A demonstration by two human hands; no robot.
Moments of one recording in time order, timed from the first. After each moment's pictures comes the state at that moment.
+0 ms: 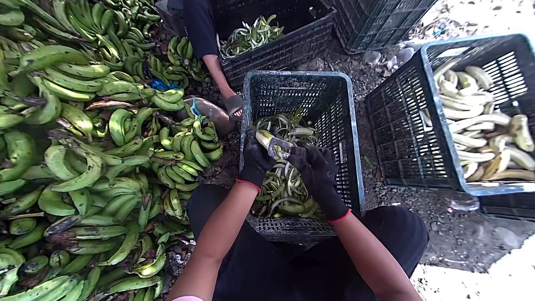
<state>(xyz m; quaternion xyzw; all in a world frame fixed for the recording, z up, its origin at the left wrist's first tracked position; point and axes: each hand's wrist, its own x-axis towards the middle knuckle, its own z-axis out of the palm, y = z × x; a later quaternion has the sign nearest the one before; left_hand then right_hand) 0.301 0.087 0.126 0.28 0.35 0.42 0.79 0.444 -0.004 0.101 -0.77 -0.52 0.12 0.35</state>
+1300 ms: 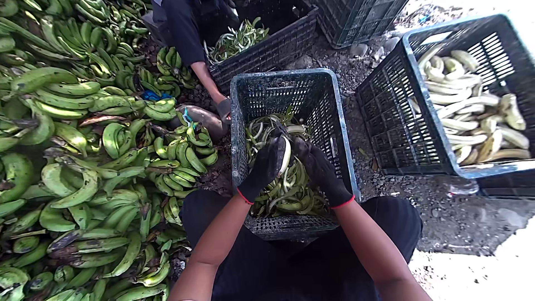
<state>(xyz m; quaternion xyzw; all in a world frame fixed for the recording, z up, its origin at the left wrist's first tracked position) 0.314 0.070 0.126 0.73 0.32 0.31 0.52 0.472 -0.020 0.117 -0.73 -0.45 0.35 0.38</state>
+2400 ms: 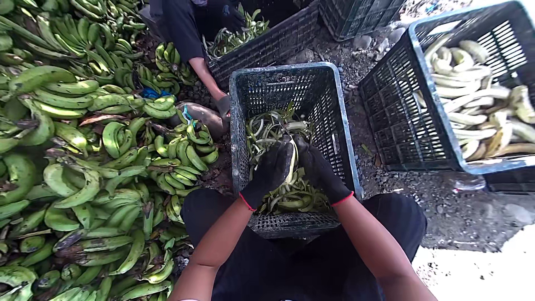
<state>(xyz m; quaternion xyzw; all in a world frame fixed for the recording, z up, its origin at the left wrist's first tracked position) 0.319 0.060 0.124 0.75 0.32 0.32 0.48 0.472 -0.019 0.107 -0.69 -0.44 0.41 0.39</state>
